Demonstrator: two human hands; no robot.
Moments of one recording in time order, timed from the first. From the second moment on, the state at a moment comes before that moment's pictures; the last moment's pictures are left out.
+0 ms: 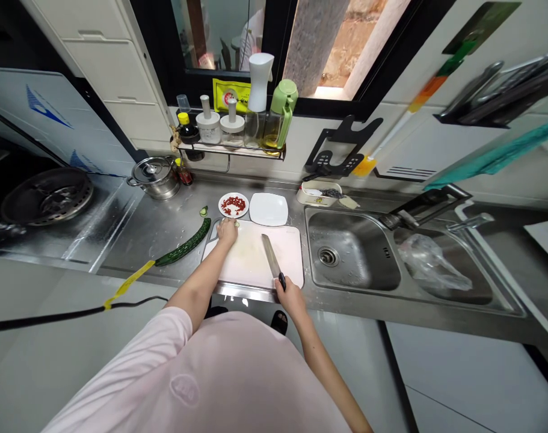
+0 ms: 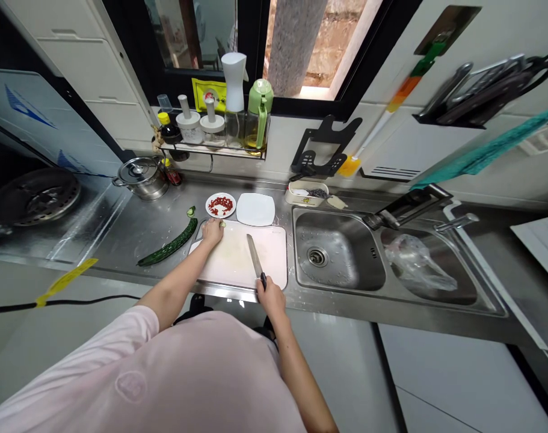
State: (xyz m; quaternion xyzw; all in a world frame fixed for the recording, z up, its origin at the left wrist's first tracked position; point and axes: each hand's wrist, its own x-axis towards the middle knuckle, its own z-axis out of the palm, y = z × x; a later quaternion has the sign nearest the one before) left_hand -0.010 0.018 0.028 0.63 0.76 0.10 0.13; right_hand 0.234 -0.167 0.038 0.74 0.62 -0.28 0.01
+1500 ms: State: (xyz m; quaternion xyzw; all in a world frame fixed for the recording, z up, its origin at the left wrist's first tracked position) left_hand 0.021 -0.041 0.011 0.59 0.73 0.21 0.27; right_hand 0.230 -0.166 0.045 0.74 0.61 -0.28 0.03
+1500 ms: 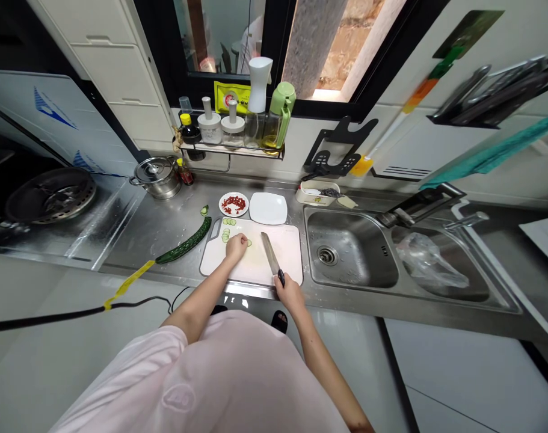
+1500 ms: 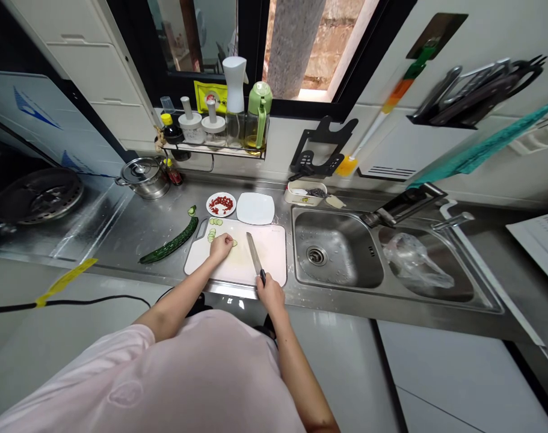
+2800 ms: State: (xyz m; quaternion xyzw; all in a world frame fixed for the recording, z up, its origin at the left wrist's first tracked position) left_hand 0.010 -0.032 -0.008 0.58 0.74 0.23 0.25; right_hand 0.215 -0.170 0.078 0.68 0.69 -0.23 0.11
